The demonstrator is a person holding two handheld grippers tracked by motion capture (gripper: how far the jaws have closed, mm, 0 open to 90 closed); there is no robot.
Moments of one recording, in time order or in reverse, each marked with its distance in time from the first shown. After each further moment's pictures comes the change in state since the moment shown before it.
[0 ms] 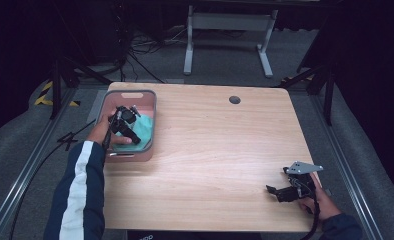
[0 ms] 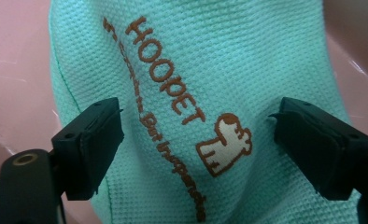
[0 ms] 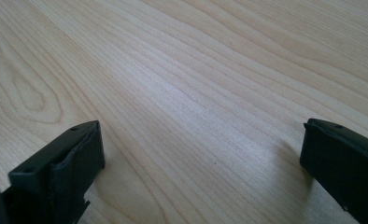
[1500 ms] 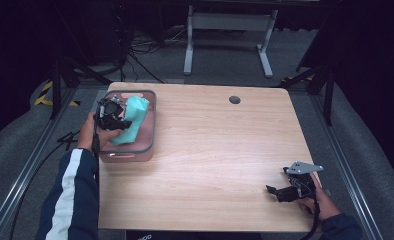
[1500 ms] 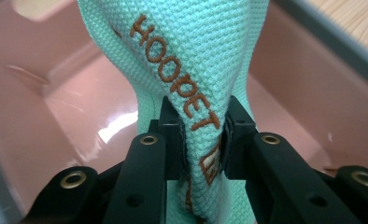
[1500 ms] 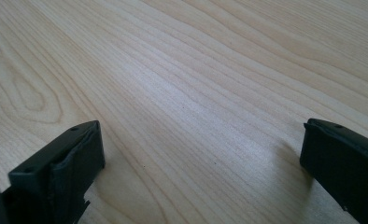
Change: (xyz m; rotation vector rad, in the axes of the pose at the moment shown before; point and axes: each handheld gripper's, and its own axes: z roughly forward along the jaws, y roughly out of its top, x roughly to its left) left arm -0.008 -0.031 -0.071 -0.374 0.059 -0.092; right arm 0.000 0.000 0.000 0.000 0.000 0.000
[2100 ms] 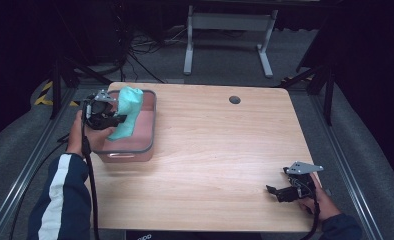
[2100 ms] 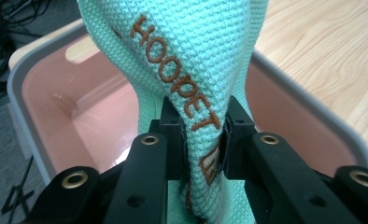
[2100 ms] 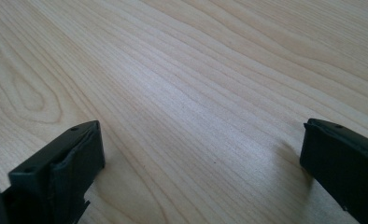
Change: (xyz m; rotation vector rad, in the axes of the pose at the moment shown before) left arm -0.007 -0.003 -0.041 -0.162 0.008 -0.005; right arm 0.000 0.000 0.000 0.000 -0.003 0.004
